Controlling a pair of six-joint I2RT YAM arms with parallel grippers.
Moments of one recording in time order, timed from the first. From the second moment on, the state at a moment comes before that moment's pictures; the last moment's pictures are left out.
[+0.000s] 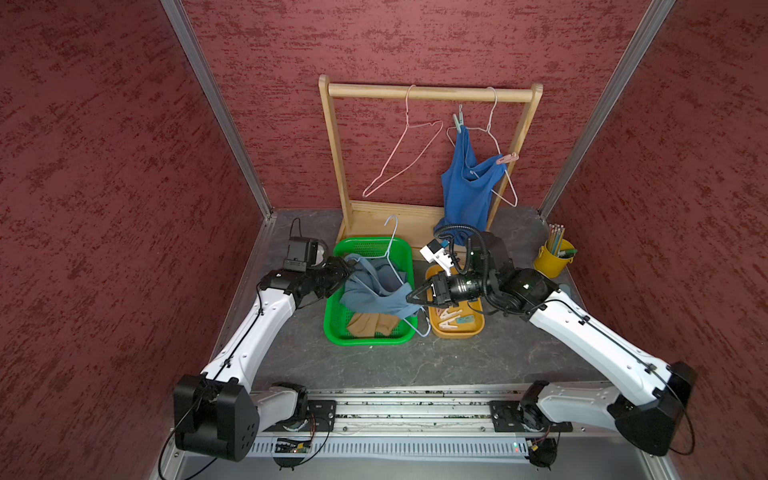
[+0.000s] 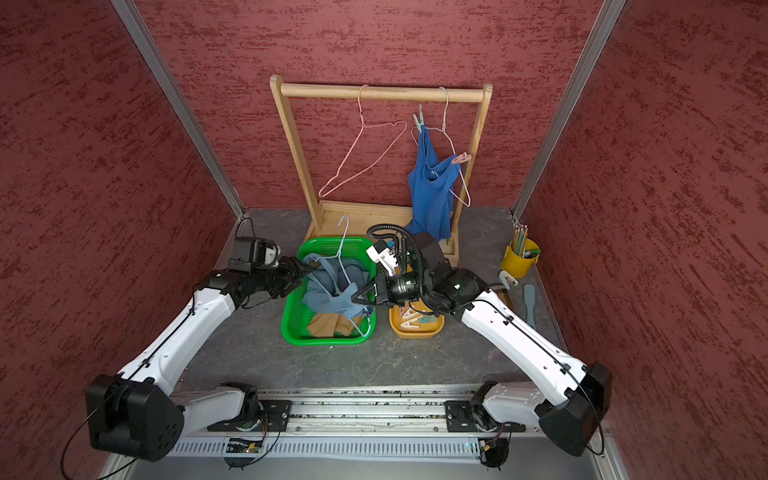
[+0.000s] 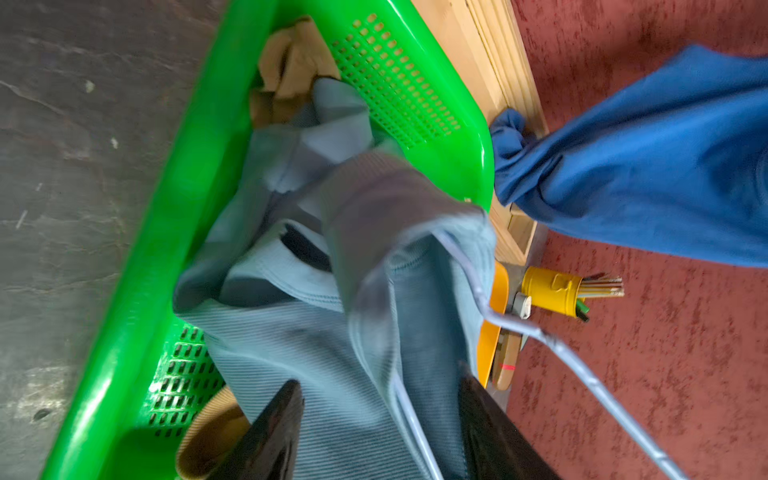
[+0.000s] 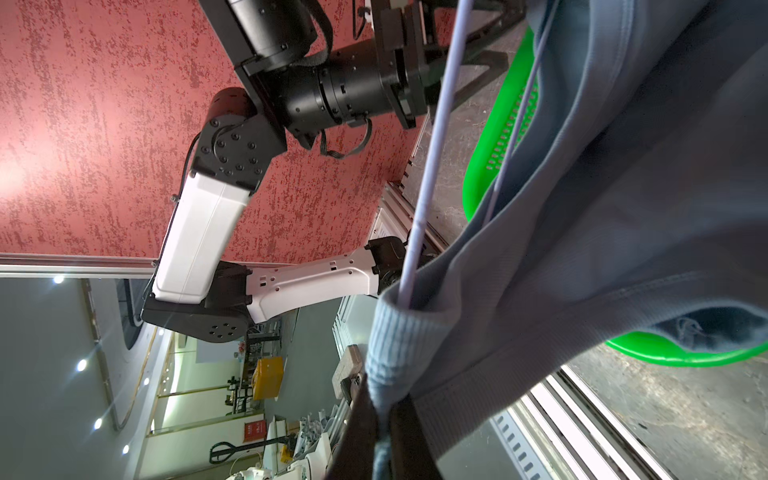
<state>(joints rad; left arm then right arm) -0.11 1.22 0.98 -0.62 0.42 -0.86 0.71 1.22 1.22 -0.53 -0.82 0.83</state>
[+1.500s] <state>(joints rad) 0.01 1.41 1.14 -0.70 0.68 -0.83 0.72 1.05 1.02 -0.40 -0.76 0.94</state>
